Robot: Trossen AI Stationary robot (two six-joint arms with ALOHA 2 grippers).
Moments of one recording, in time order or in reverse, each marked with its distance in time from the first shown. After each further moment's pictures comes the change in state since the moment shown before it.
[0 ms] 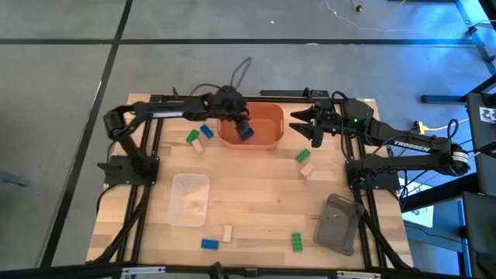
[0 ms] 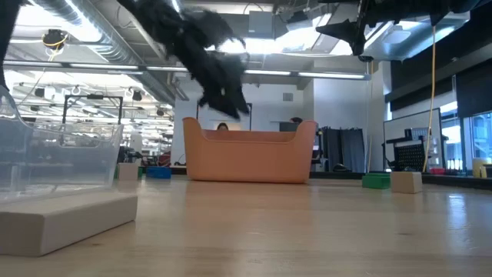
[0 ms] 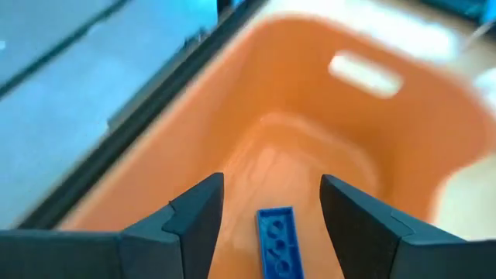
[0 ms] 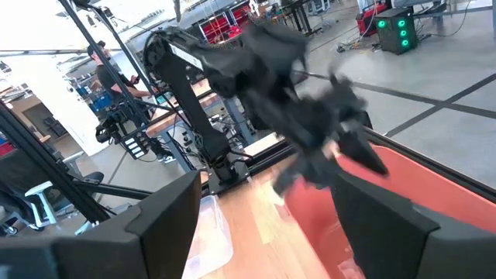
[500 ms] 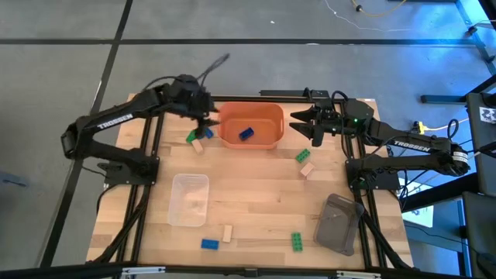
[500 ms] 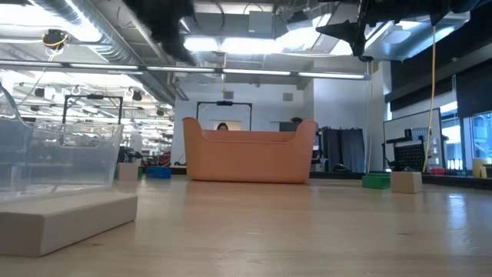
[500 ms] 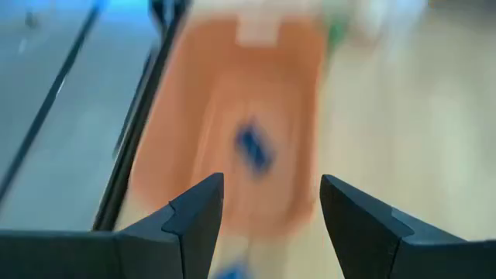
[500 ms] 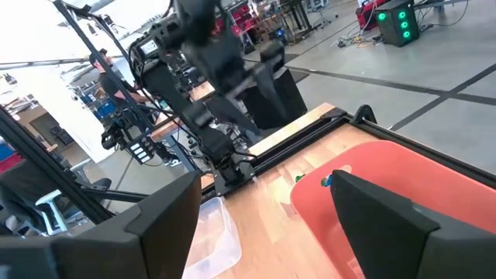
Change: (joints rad) left arm 0.039 -0.435 0.001 -0.572 0.135 0.442; right arm 0.000 0.000 0.001 0.000 -0.001 0.050
